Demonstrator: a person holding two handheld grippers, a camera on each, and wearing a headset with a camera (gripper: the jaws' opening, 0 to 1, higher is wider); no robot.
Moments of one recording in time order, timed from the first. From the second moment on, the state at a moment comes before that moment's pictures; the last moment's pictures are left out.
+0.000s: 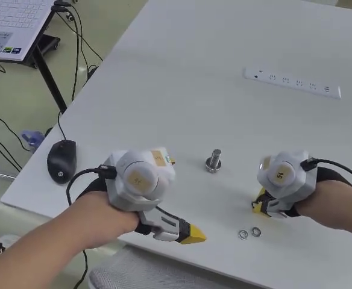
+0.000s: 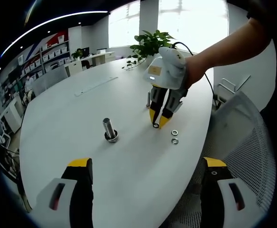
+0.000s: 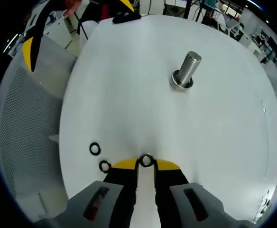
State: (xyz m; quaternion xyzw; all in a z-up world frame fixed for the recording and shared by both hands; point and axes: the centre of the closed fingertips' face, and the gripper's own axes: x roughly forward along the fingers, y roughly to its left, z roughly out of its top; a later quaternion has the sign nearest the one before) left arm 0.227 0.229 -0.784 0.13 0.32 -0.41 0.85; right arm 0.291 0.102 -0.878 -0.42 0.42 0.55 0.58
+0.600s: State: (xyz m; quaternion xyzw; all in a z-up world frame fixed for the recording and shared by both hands) left arm 0.226 0.231 -0.784 0.14 0.32 -0.41 0.84; right arm 0.297 0.092 -0.865 -0.39 0.44 0.53 0.61
